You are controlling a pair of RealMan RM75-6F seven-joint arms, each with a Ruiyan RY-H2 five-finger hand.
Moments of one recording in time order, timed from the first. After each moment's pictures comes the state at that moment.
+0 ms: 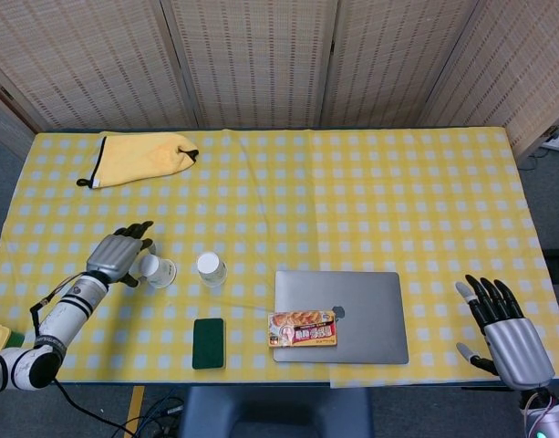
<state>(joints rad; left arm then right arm) -0.85 -1.14 -0.01 -1.60 0.88 0.77 0.30 0.03 -1.10 -0.04 -1.64 -1.71 1.54 -0.10</state>
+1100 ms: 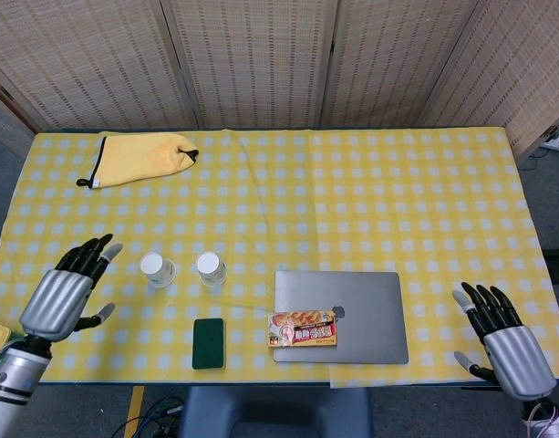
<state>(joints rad) -0.43 -0.87 0.09 -2.08 1.43 1.42 0.31 0.01 -1.09 -0.07 -1.63 -1.78 1.59 -0.06</state>
